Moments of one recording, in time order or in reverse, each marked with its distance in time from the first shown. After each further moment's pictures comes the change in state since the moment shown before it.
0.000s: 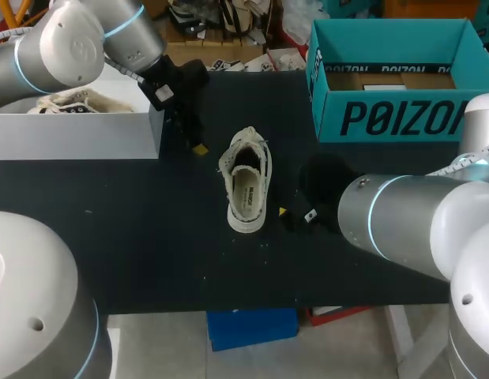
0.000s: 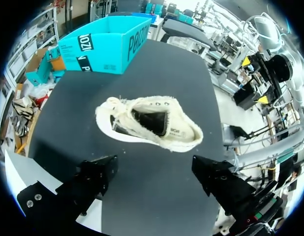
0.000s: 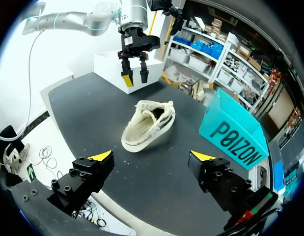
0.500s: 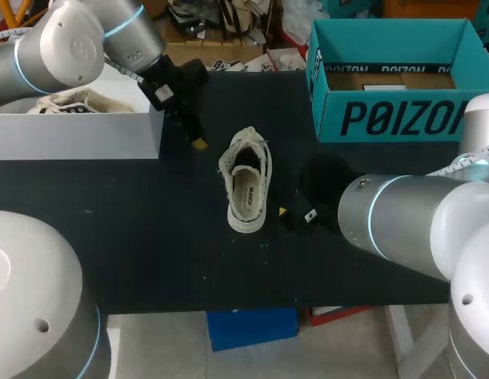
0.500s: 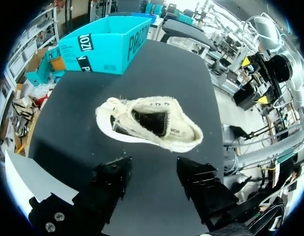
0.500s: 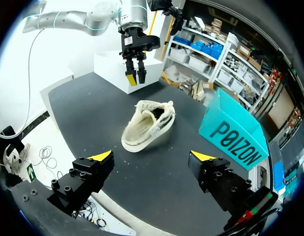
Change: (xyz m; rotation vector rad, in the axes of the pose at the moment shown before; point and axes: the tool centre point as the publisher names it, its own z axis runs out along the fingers) left arm -0.001 -0.001 -0.001 0.004 -0.004 0.000; right arm 0.000 0.000 0.000 0.000 0.000 0.000
